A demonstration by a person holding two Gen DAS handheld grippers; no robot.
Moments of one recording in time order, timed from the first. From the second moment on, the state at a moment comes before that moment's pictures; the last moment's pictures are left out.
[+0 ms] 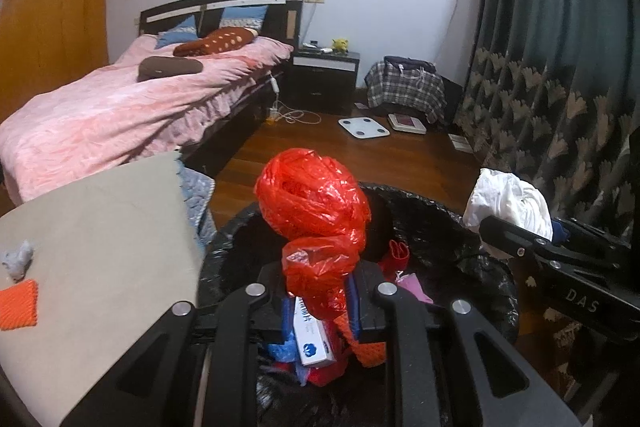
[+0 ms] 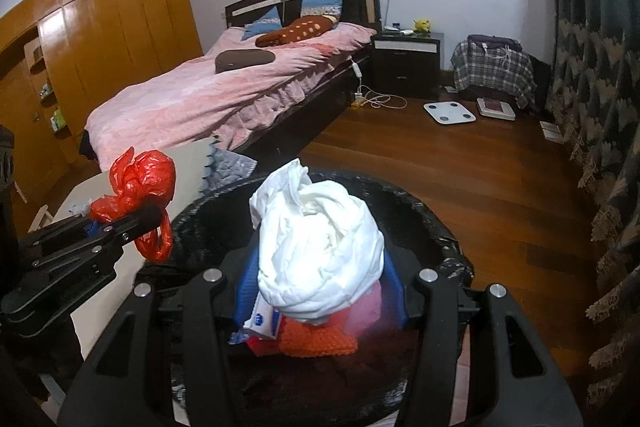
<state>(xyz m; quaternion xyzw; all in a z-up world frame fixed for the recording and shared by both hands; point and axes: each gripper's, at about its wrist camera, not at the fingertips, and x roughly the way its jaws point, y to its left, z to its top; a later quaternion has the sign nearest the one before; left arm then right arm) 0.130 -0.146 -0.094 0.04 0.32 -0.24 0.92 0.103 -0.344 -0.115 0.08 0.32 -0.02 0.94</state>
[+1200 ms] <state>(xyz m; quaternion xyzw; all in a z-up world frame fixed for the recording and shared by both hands) 0.115 -0.040 -0.066 0.01 0.29 -0.15 0.94 0.094 -0.304 -0.082 0.08 0.28 0.01 0.96</state>
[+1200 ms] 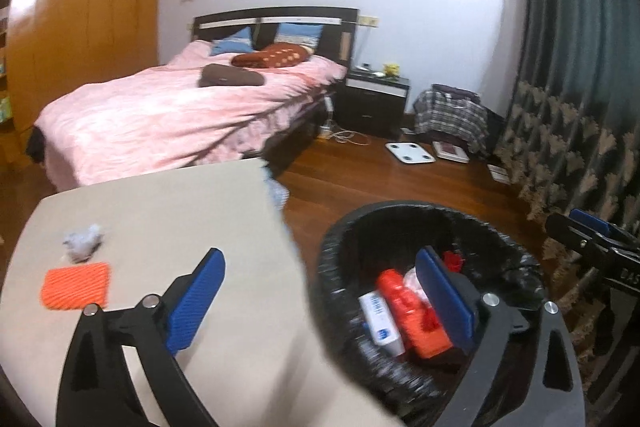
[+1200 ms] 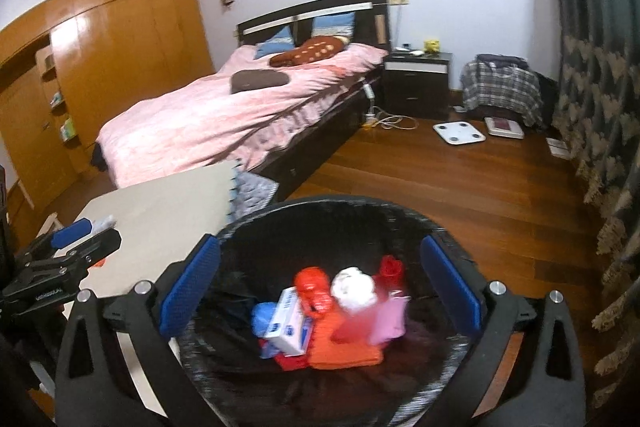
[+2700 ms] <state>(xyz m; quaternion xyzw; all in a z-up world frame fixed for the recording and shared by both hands) 0.207 0.230 -0.193 -0.06 0.42 0.08 0.90 0.254 -0.019 -0.162 -0.01 0.37 0.16 0.92</state>
